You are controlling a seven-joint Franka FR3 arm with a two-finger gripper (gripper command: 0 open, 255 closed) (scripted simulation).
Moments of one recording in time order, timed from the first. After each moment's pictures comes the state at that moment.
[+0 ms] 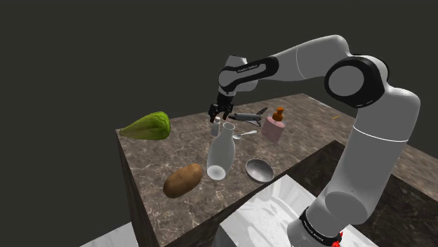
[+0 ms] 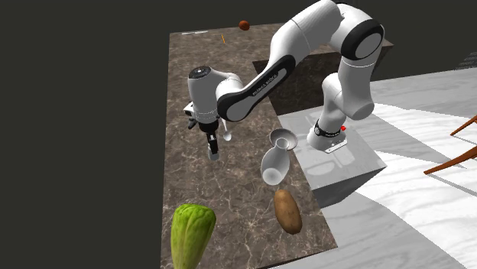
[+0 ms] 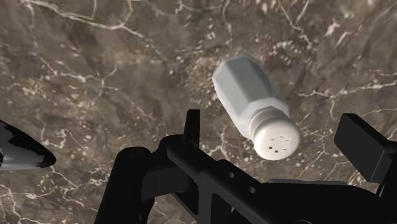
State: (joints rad) arm 0.02 0.23 -0.06 -1.94 0.13 2.18 -0.12
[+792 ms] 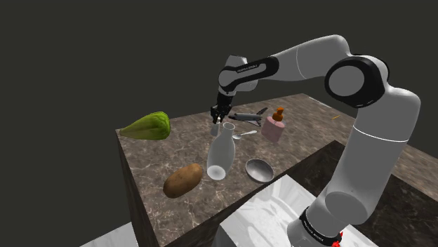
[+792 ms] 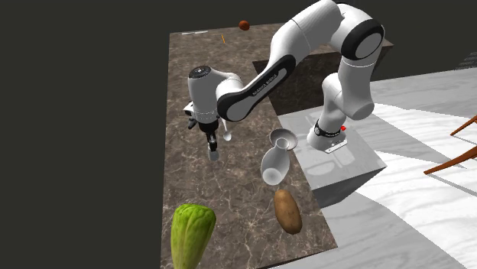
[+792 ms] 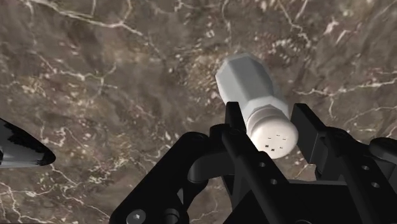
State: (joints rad) arm 0.03 0.23 -0.06 -1.94 0.13 2.19 -0.11
